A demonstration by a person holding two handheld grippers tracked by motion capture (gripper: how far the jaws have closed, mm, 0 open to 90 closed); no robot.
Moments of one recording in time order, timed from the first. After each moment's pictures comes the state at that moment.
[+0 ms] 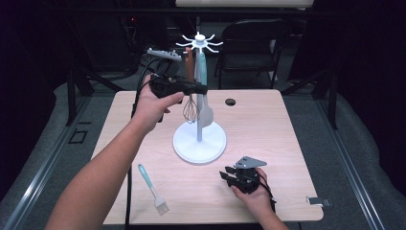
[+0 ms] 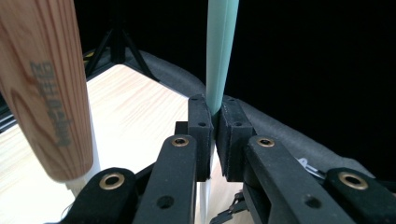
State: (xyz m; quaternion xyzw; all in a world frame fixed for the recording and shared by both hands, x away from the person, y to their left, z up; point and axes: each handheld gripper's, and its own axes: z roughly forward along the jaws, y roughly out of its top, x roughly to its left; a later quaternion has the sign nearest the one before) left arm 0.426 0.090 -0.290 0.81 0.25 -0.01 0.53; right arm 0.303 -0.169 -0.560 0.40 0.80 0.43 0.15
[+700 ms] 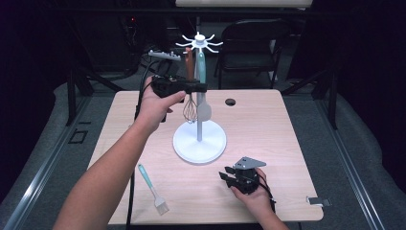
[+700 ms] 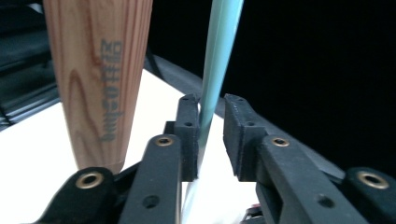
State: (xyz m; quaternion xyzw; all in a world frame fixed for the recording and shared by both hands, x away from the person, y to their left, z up) left arm 0.433 0.092 -0.305 0.80 0.28 0.02 0.53; right arm 0.302 -0.168 -0.559 0.39 0.80 0.43 0.15
